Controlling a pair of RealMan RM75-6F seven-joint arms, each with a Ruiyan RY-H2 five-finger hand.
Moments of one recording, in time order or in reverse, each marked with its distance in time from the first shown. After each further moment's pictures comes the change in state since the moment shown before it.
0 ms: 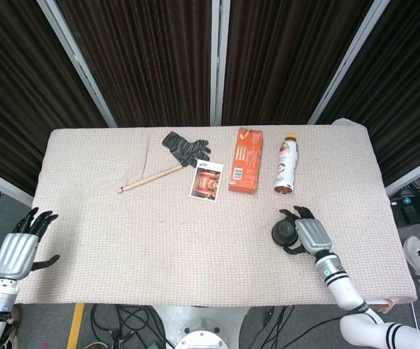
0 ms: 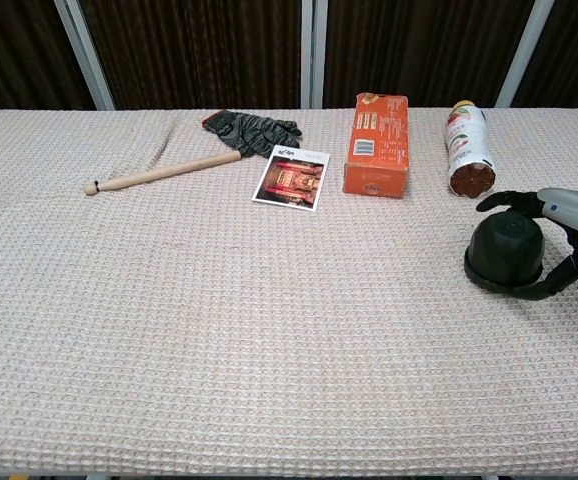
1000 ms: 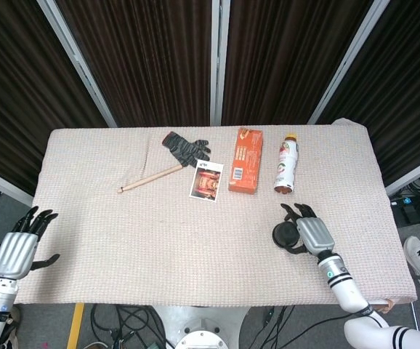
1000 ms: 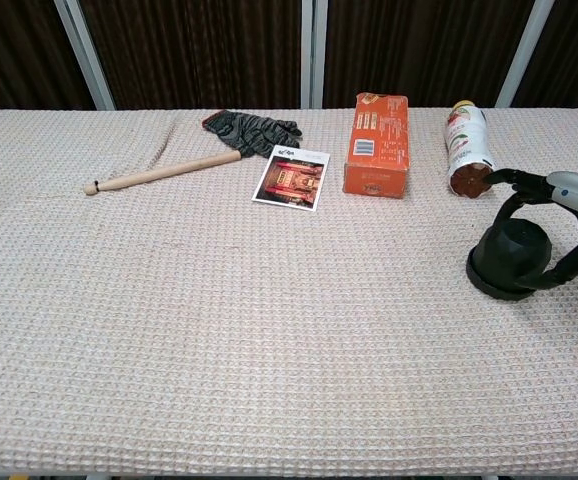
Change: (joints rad) left arm 0.000 0.012 -0.003 -0.017 0.007 0.008 0.000; right arm -0.020 0.038 0.009 -0.064 -0.035 0.062 -0.008
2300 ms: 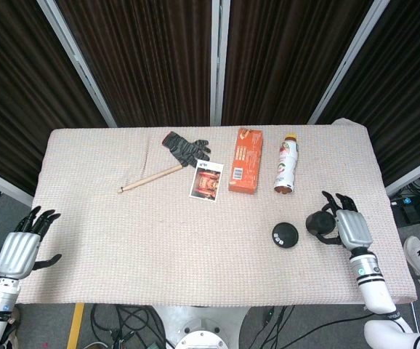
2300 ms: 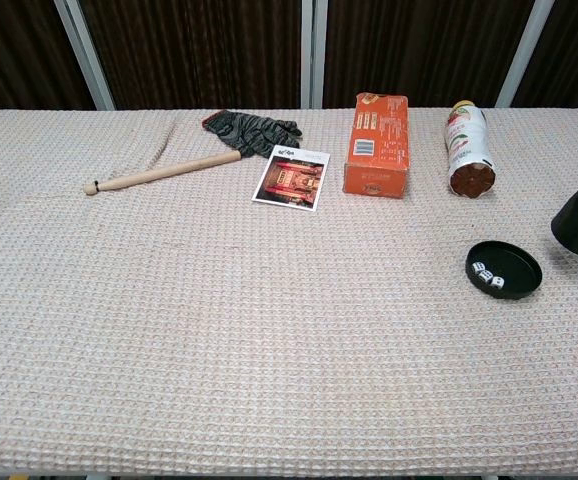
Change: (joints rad) left arm -0.005 0.001 0.001 -0.014 0.006 -0.003 0.021; right arm -0.081 0.075 0.039 0.061 0.038 0.085 0.088
